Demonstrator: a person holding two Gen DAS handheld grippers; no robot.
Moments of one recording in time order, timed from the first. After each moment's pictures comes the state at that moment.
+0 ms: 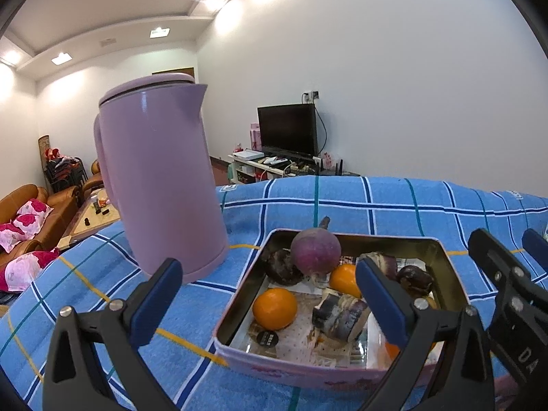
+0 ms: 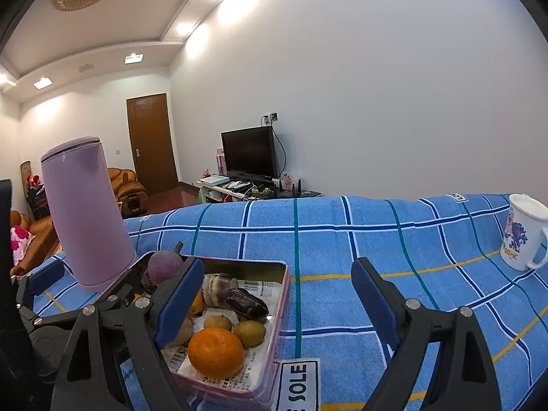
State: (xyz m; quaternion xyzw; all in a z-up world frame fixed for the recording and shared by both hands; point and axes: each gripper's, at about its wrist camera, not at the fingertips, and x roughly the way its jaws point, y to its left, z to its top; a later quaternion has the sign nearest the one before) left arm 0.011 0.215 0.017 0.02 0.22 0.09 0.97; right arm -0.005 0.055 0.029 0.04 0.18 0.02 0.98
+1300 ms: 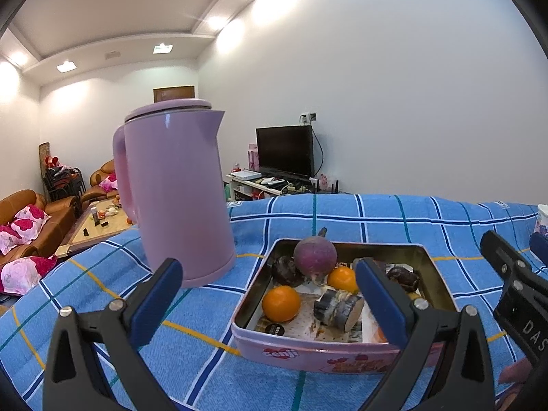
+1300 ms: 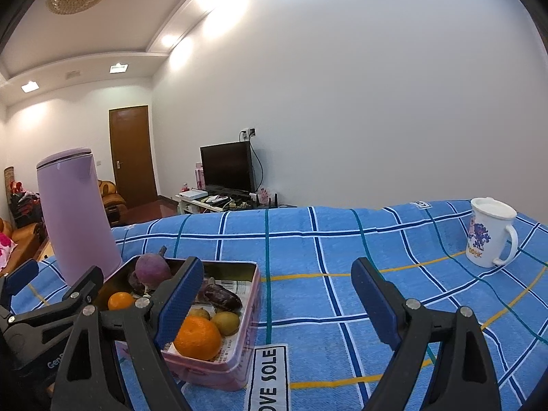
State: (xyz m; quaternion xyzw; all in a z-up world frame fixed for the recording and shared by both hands) left arm -0.027 0.219 0.024 0.01 0.17 0.08 0.98; right arm -0.040 0.044 0.035 0.04 0.15 -0.03 0.99
